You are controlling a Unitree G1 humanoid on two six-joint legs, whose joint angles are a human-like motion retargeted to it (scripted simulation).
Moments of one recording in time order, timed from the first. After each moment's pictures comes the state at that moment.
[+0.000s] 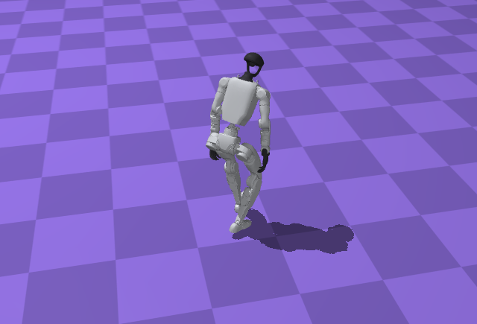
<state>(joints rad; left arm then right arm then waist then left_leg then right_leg) -0.03 0.10 -0.46 1.19 -0.44 0.00 0.03 -0.10 -0.36 0.53 1.08 0.32 0.00 0.04 -0.07 0.03 0.09 -0.98 -0.11 0.24 0.49 -0.30 0.07 -0.83 -0.15 -0.15 1.05 -0.49 0.08</state>
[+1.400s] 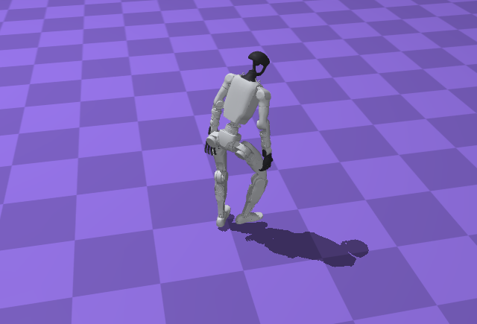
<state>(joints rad) 0.11 0.13 -0.66 1.21 -0.14 0.02 -0.17 -0.11 -0.37 0.37 1.13 0.52 -0.01 0.13 -0.16 0.05 0.09 -0.45 -0.06 0.38 0.31 -0.42 0.07 -0.76 -0.36 -0.50 0.78 -0.40 0.02</state>
